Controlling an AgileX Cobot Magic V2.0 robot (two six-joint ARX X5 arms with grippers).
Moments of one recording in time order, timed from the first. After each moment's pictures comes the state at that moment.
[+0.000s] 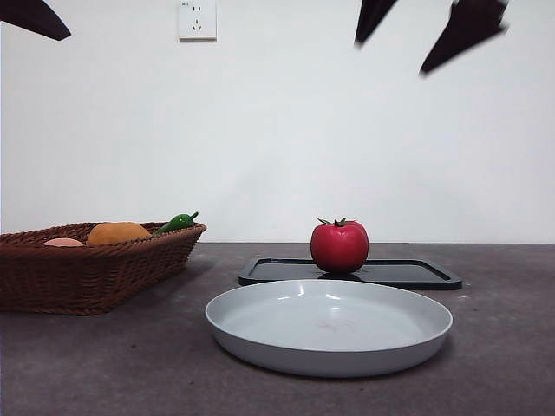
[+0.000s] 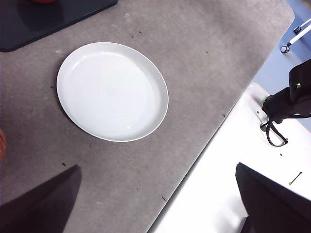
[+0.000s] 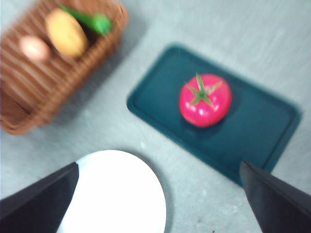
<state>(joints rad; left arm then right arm) -0.45 0.94 1.06 -0.95 0.58 0.09 0.37 1.40 1.50 -0.86 -0.26 -0.03</state>
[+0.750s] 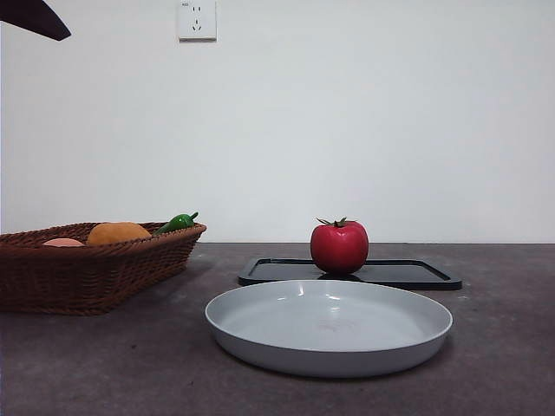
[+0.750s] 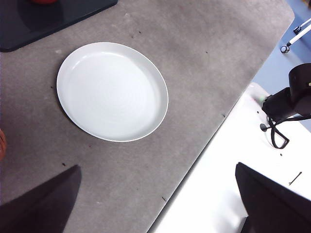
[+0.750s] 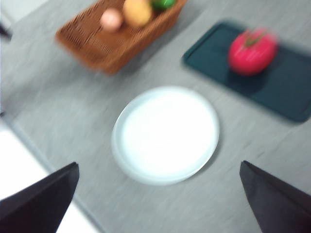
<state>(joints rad) -0.45 0.94 1.06 -0.95 0.58 0.09 0.40 0.71 0.98 -0.93 -0.39 -0.01</state>
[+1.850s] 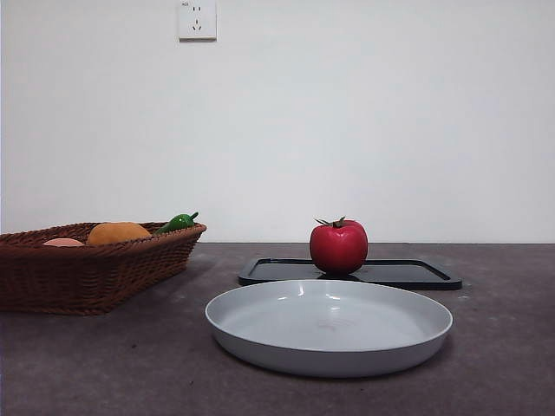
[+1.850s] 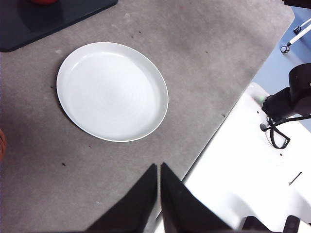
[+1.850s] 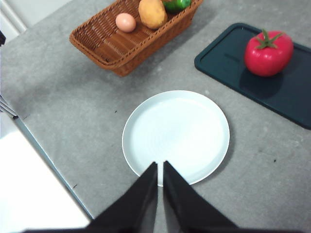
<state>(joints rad) -0.45 0.94 1.06 -0.95 0.58 0.09 0.40 0.65 0.90 -0.87 -0.42 -0.01</state>
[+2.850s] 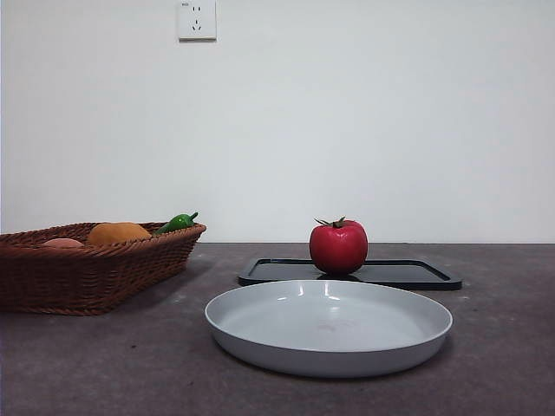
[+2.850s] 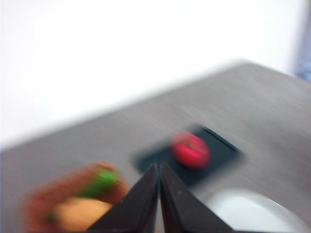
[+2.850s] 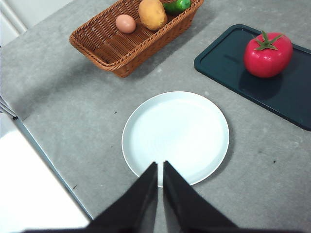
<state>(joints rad) -0.19 0.69 0.98 -0.45 0.39 0.13 0.40 0.65 0.90 -0.86 -0.42 -0.01</state>
